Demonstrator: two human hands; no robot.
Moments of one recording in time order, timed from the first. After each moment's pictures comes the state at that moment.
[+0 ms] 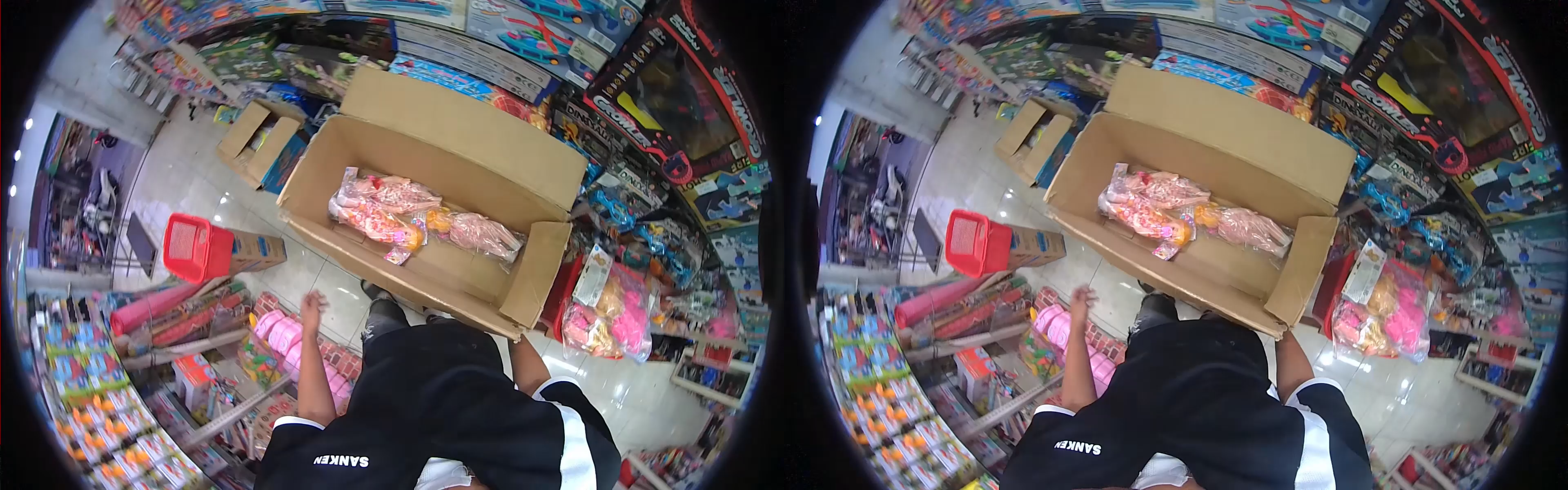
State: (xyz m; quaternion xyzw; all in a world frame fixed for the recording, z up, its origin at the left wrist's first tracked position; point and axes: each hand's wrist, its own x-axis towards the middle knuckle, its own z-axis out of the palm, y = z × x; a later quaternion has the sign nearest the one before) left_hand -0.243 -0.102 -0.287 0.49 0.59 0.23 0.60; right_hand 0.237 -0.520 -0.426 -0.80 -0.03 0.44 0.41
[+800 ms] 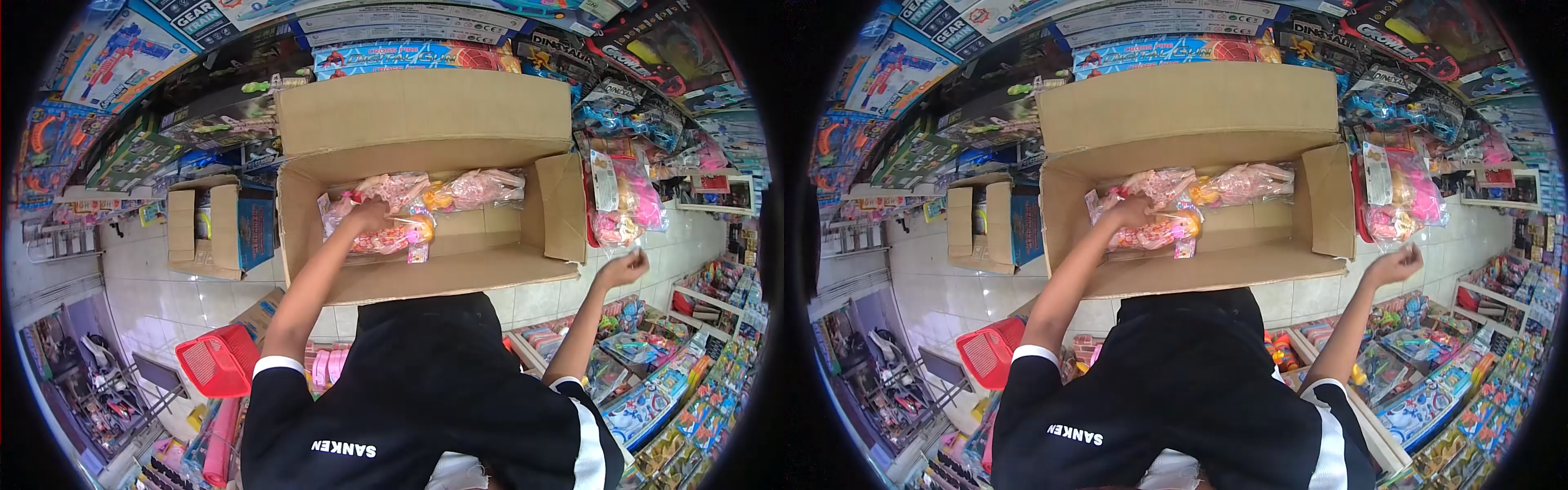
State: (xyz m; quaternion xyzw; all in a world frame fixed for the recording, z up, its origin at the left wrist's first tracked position) left_hand 0.135 0.097 -0.224 0.89 -0.02 -0.33 0.32; right_hand 0.207 -0.461 -0.063 -0.79 0.20 -0.50 0.31
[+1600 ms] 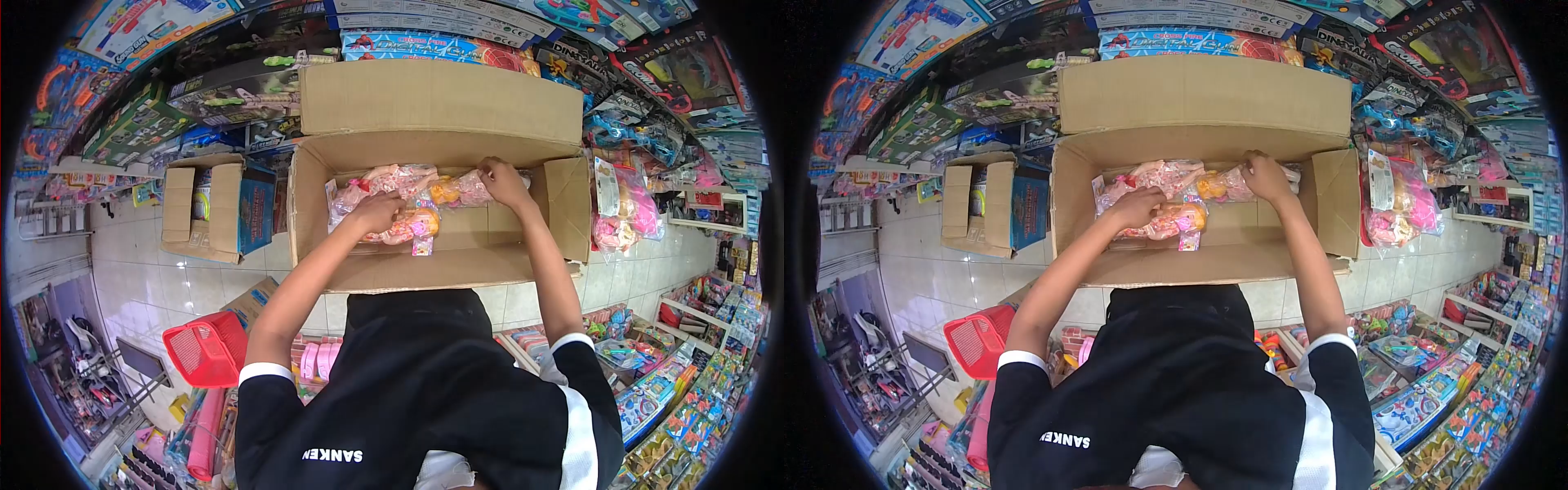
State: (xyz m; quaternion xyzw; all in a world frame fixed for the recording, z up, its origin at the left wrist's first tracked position) left_hand 0.107 0.094 -0.177 0.90 -0.11 -0.27 0.34; right_hand 0.273 -0.191 -0.126 -0.91 -0.26 0.20 0.25
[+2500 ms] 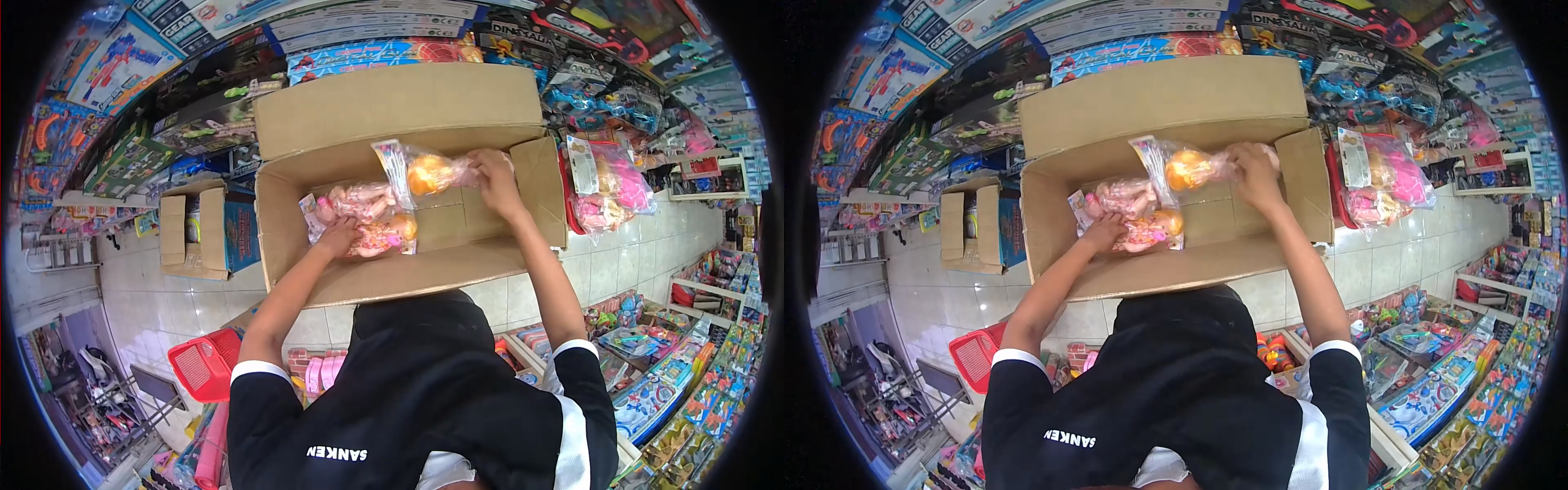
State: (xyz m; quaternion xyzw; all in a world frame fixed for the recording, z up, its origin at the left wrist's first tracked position) left_hand 0.056 0.095 -0.230 0.93 -0.15 -0.31 0.10; right_hand 0.255 -0.257 -0.088 -0.89 -0.35 0.02 0.30
